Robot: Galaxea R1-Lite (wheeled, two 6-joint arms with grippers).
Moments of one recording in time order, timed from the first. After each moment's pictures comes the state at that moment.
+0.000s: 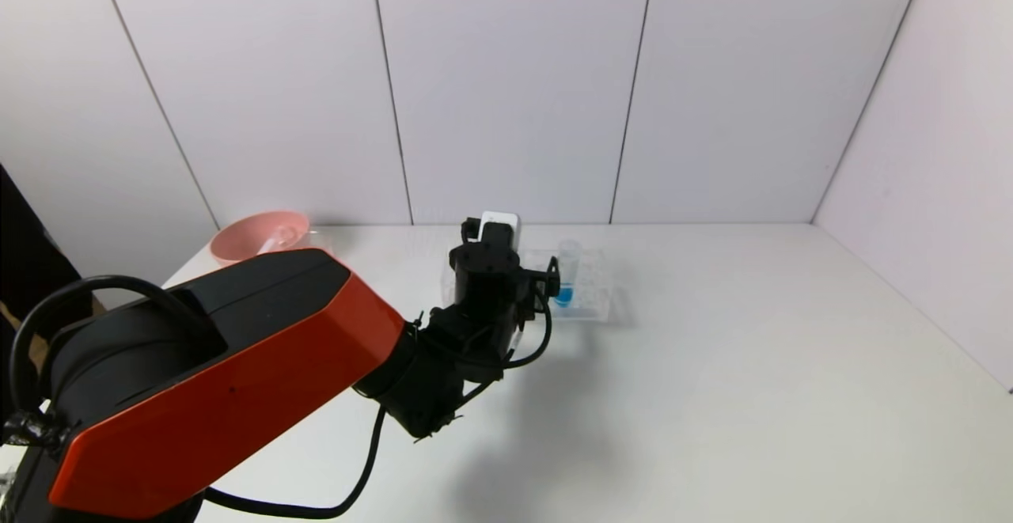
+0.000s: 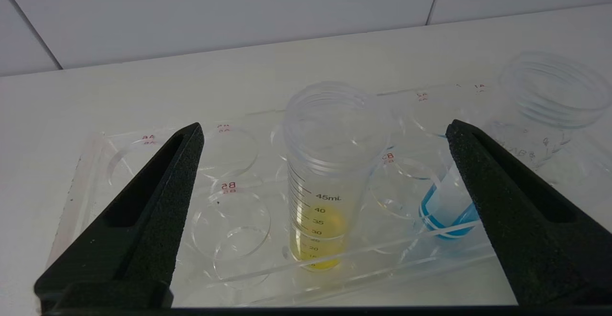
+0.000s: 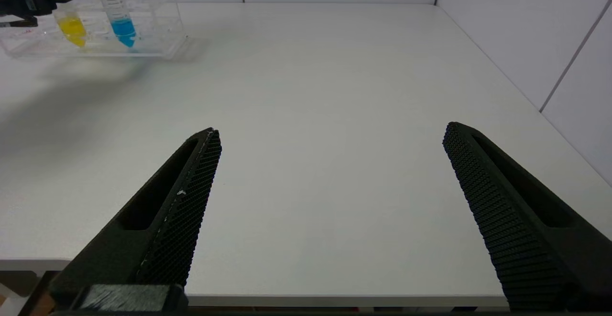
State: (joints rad) left arm -0.73 2.32 -1.19 -1.07 0.45 -0.09; right arm 0.00 0.00 0.00 0.00 0.00 0.00
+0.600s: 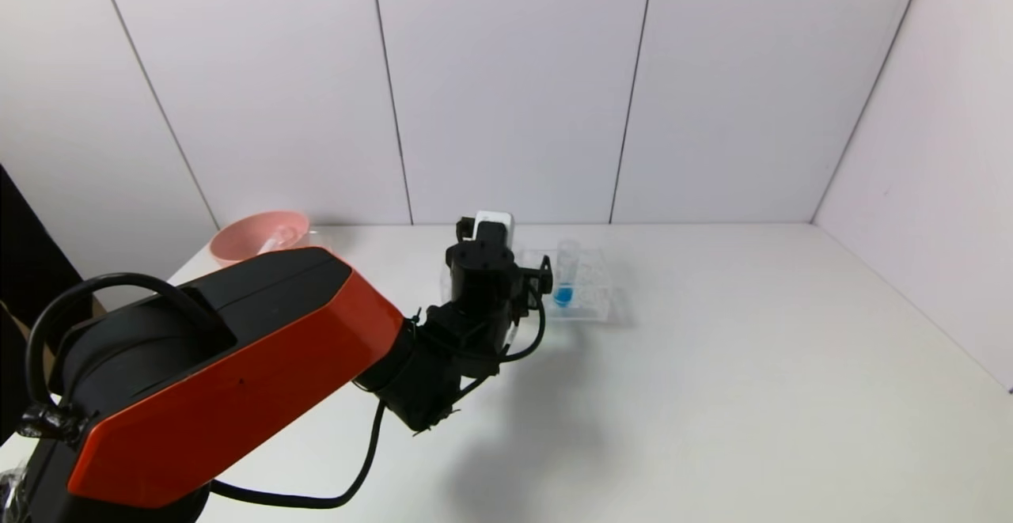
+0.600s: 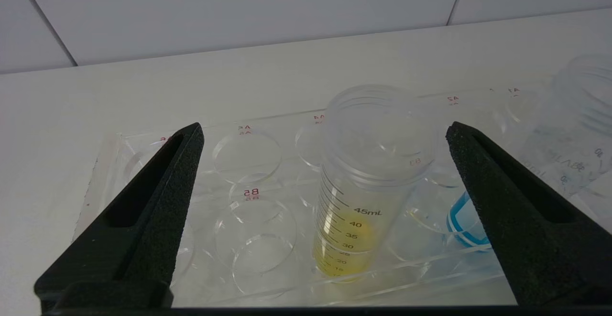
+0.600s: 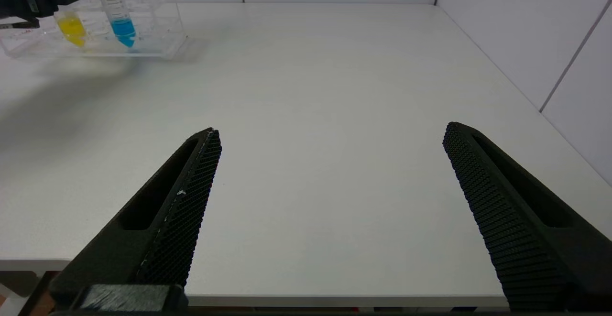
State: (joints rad) left arm -0.70 2.33 -1.20 -1.07 0.46 -0.09; right arm 0.00 0.00 0.00 0.00 0.00 0.00
